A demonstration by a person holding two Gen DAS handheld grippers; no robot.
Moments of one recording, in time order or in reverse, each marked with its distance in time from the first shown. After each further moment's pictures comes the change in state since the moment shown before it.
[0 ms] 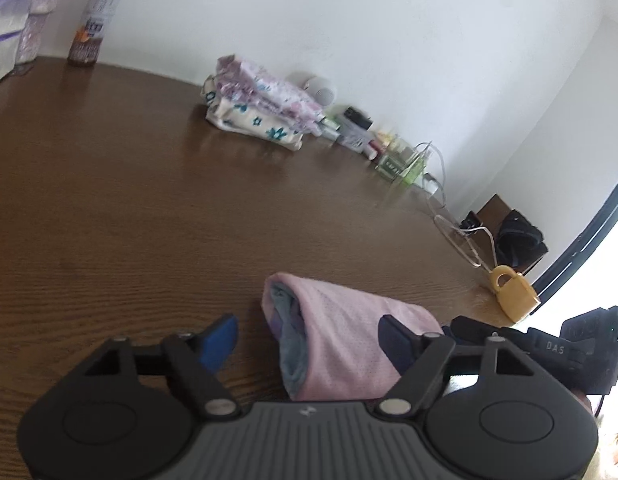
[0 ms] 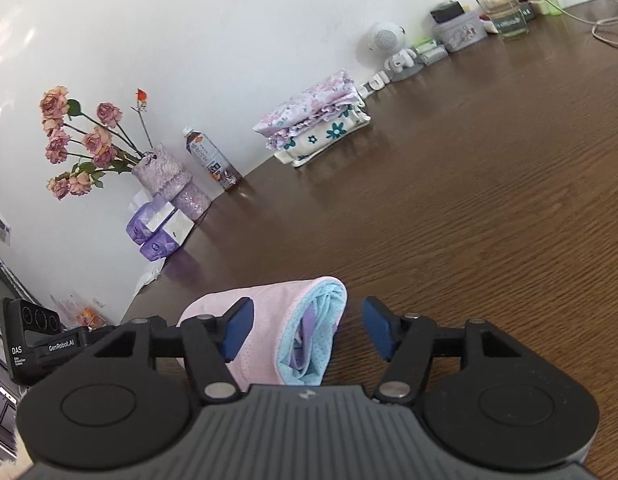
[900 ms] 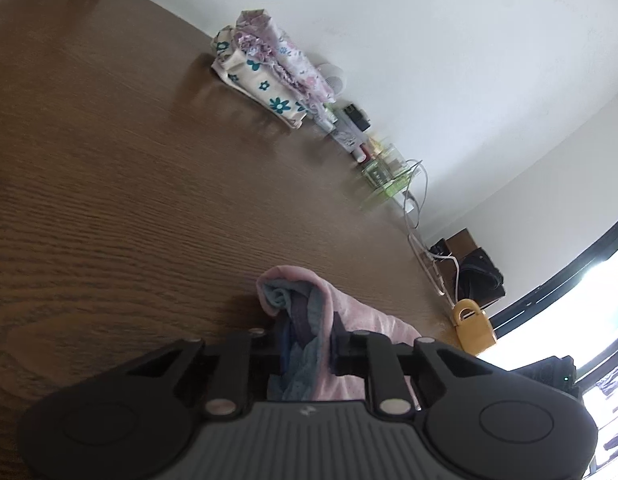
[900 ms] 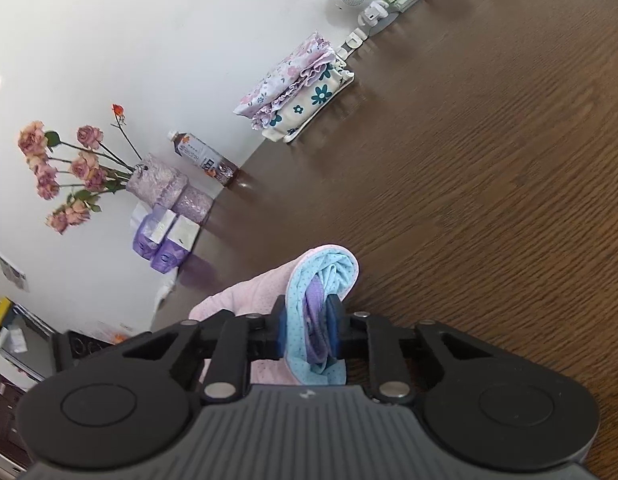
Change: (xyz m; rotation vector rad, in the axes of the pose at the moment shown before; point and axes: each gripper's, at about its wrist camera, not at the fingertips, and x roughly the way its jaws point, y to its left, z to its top) left arm 0.046 0.038 -0.007 -0.232 -0.006 -0.195; right arm 0.037 -0.016 -0.013 0.196 0.031 0.091
